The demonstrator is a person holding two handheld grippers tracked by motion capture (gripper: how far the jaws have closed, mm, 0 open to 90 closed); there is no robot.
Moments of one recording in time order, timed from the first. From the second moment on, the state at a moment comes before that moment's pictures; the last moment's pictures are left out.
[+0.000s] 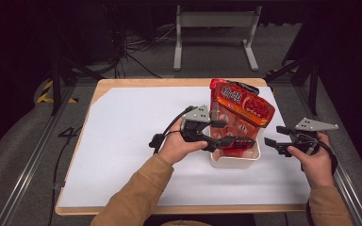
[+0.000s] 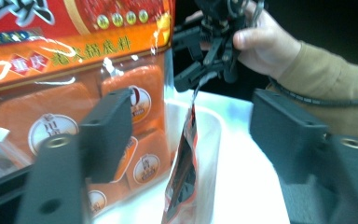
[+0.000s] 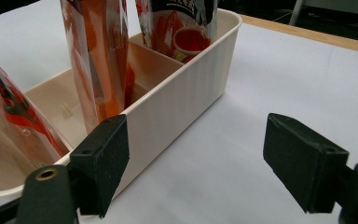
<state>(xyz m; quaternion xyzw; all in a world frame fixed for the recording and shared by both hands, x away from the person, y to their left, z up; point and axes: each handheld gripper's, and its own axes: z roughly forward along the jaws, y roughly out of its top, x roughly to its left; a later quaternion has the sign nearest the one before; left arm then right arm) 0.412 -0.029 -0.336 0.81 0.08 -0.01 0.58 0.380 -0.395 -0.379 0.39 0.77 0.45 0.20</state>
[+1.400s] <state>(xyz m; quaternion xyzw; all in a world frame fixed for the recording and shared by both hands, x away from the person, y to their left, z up) 0.381 0.180 -0.349 0.79 0.26 0.15 0.53 0.385 -0.394 -0.383 0.39 0.77 0.46 0.20</state>
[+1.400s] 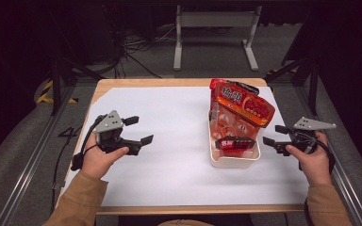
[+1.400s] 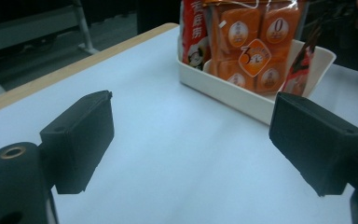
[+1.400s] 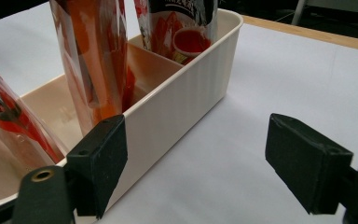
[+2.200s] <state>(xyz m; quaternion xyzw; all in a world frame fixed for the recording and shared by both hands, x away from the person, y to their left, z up) 0.392 0.216 -0.430 0.76 0.36 0.16 0.52 0.389 -0.397 -0.394 0.40 0.77 0.46 0.19</state>
